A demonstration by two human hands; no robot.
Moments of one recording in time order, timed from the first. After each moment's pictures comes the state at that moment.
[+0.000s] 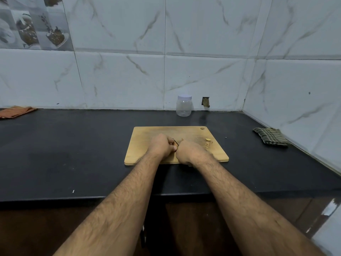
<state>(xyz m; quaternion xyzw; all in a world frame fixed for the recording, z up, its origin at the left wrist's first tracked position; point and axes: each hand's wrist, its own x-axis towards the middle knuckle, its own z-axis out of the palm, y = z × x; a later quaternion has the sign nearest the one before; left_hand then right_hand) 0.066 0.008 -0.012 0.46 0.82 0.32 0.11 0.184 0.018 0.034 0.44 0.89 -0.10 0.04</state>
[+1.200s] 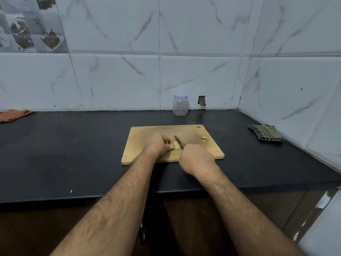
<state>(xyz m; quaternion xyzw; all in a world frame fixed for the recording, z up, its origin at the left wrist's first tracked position) 0.068 0.004 -0.010 0.44 0.83 0.31 0.12 0.228 -0.001 0.032 0.47 0.87 -0.12 -0.05</state>
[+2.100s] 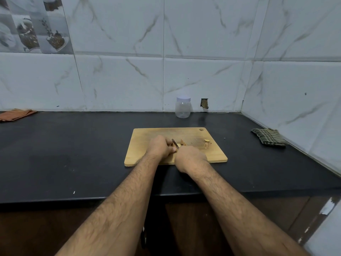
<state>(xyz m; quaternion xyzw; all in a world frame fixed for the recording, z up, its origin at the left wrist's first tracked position) 0.065 0.005 -0.012 0.45 0.83 0.31 0.11 0.199 0.003 0.027 0.45 0.89 -0.08 -0.02</state>
